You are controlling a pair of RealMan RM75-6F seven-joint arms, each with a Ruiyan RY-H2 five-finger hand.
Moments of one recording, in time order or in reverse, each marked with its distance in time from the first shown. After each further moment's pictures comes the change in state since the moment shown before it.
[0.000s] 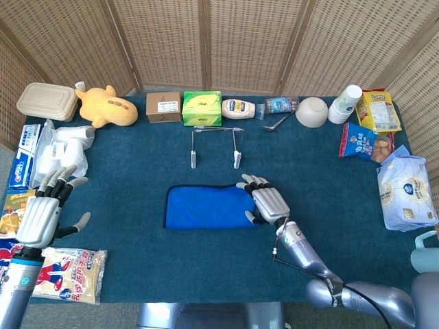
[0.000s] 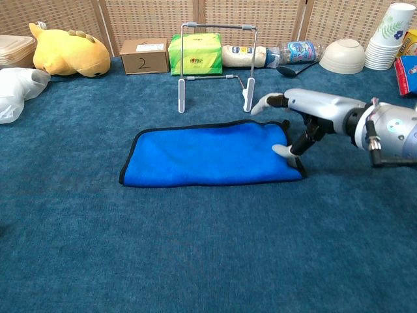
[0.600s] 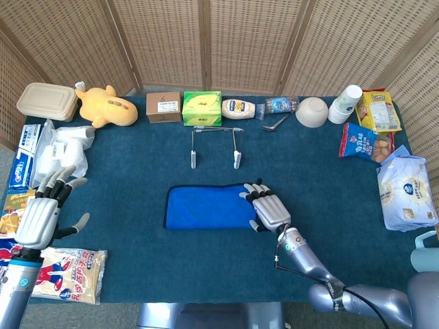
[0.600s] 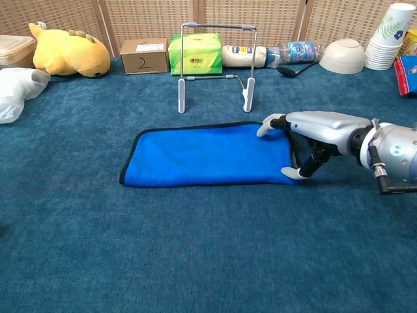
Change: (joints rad) left arm 0.004 0.003 0.001 -0.003 0.006 0.005 -0.003; right arm 0.002 -0.004 -0.069 0.023 -0.008 -0.001 -0.106
